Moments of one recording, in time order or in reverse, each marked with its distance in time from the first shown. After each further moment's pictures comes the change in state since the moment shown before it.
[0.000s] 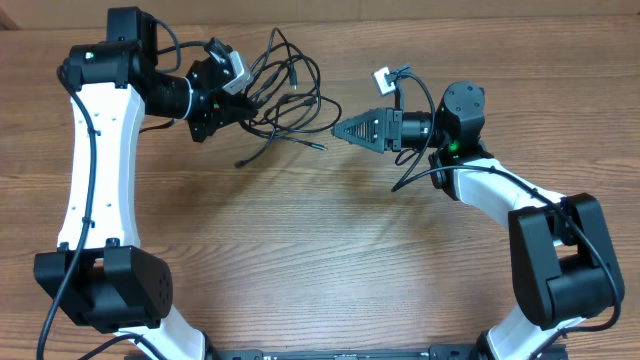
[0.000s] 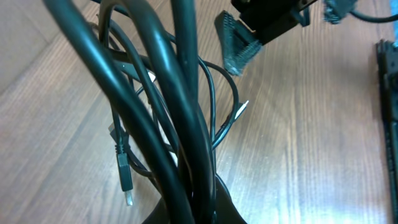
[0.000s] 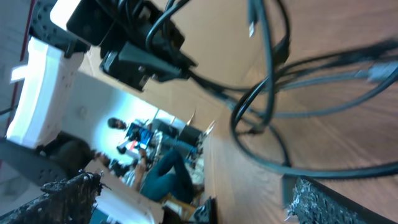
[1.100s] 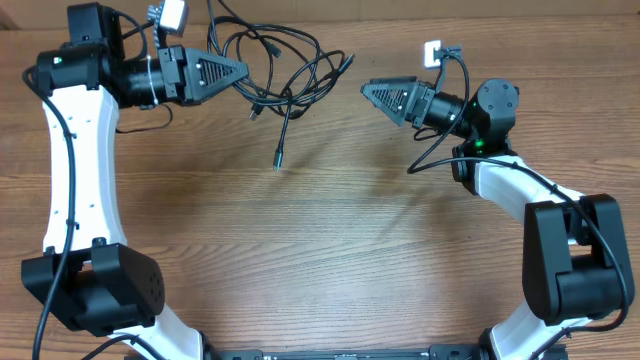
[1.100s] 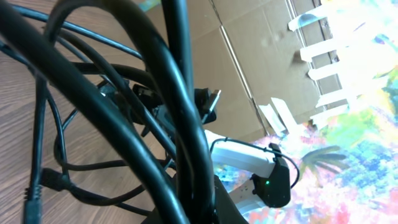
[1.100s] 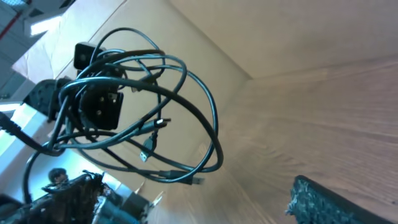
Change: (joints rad) left arm 0.087 0.000 0.000 0.147 0.655 -1.059; right arm -0.110 0.000 0.000 0.102 0.248 -0.082
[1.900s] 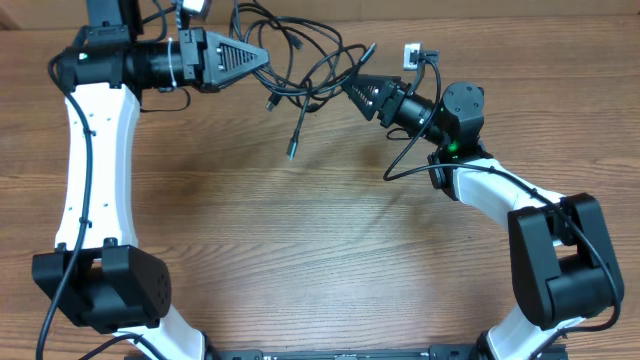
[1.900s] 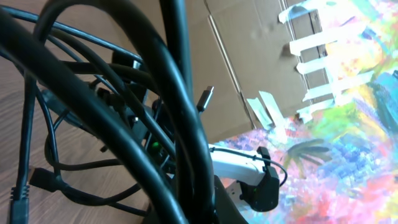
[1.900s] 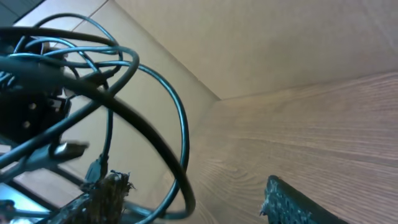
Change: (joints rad) left arm -0.080 0.000 0.000 0.267 0.018 -0.304; right arm 0.118 0.000 0.000 -0.097 0.285 -0.130
